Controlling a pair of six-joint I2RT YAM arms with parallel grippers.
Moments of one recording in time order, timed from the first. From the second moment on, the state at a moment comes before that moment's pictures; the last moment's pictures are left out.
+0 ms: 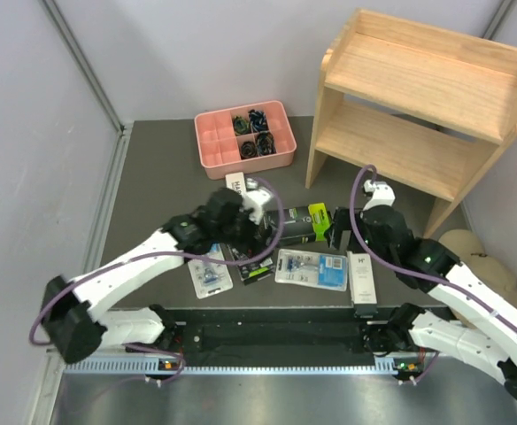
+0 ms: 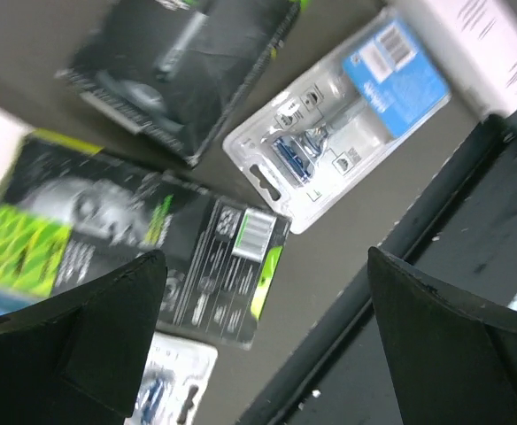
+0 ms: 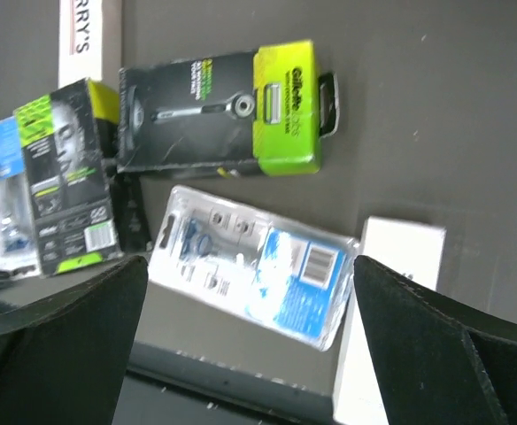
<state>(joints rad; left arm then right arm) -0.76 1.16 0.94 -0.48 0.21 -0.15 0.77 0.79 0.82 -0.65 0.33 0.56</state>
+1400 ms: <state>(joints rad) -1.03 1.94 1.18 -0.09 0.34 0.28 0.76 0.52 0.64 -0.87 0.22 0.82</state>
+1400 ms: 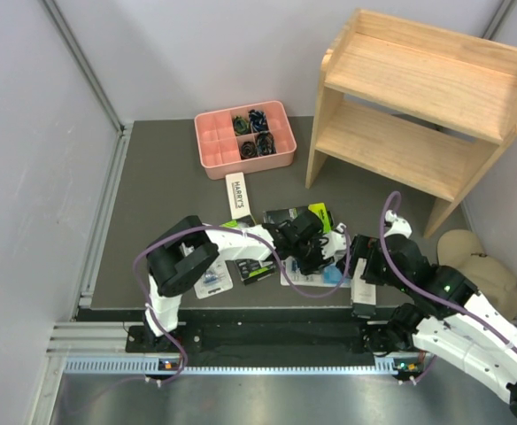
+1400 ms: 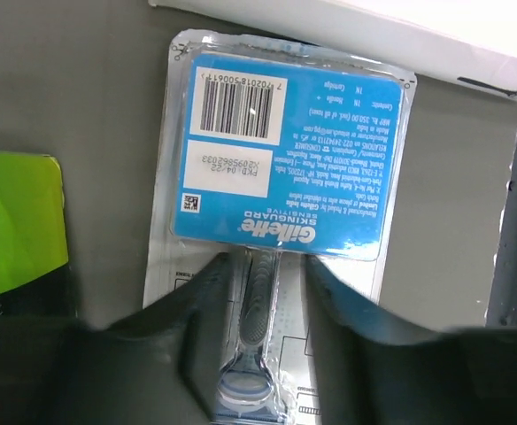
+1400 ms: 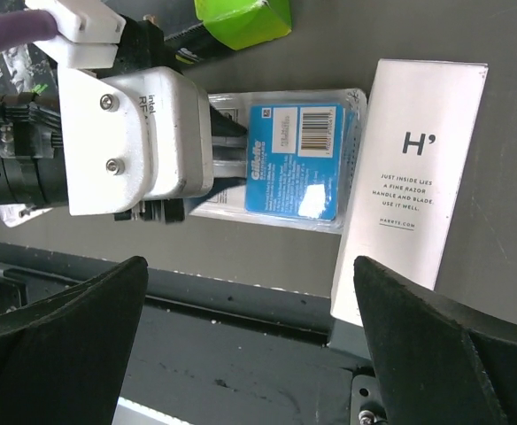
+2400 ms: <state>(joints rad) -1.01 1.85 1.25 -0.26 0.11 0.06 0.76 0.44 0.87 -0.95 0.22 0.84</state>
